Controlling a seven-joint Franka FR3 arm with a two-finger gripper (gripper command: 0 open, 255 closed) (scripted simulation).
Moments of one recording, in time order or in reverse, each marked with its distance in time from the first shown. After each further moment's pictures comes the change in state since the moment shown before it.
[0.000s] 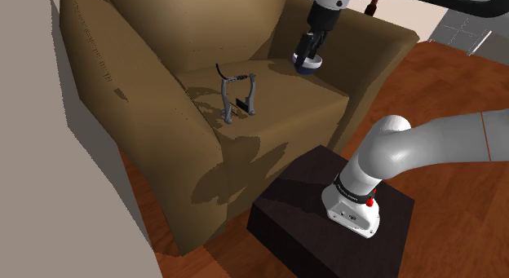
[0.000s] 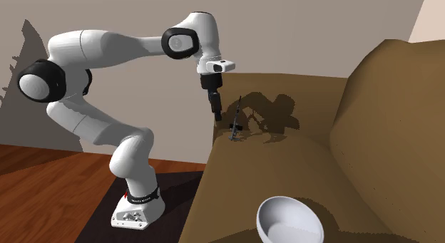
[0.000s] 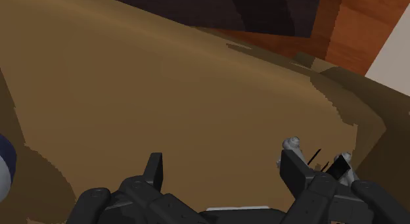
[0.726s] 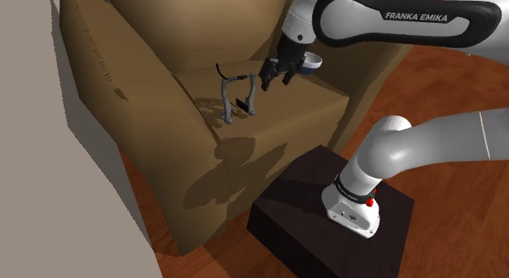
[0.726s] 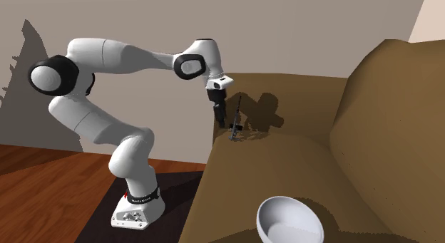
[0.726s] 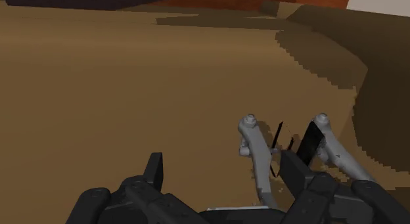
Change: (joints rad) arm -0.025 0.026 0.208 -0.172 0.160 0.293 0.390
